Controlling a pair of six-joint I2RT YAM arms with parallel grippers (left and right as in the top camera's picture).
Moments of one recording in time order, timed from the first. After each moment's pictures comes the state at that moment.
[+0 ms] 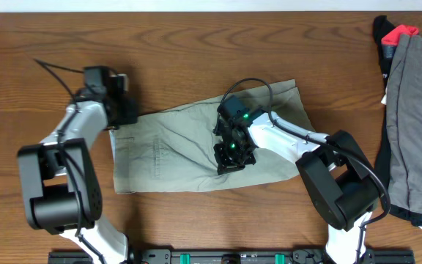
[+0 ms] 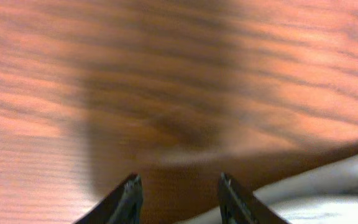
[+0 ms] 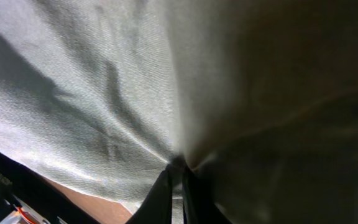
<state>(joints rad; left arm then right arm) 0.16 1.86 1.13 -0.49 0.14 -0.01 0.64 2.01 1.23 -0.77 -0.50 0.40</state>
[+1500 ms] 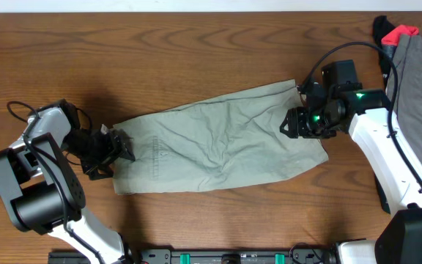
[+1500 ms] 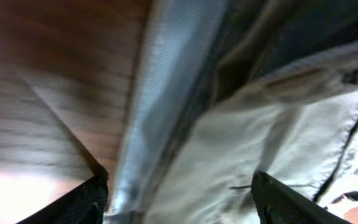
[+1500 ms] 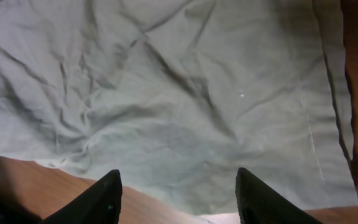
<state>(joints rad) 0.39 1.92 1.11 -1.09 0.40 -0.04 0.13 1.56 1.19 -0.95 -0.35 0.13</state>
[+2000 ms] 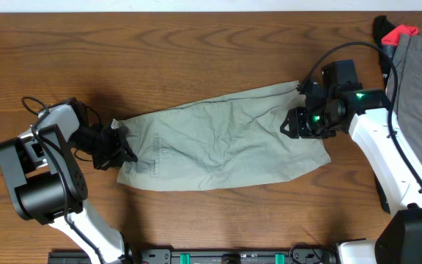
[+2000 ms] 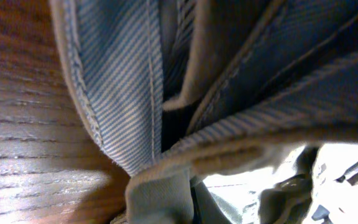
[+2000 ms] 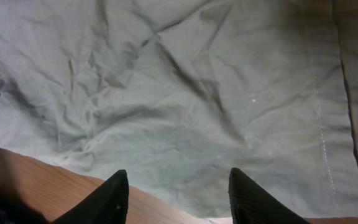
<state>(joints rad) 0.34 1.98 1.12 -1.04 0.51 -0.01 0.13 1.56 1.19 -0.95 -0.37 0.12</state>
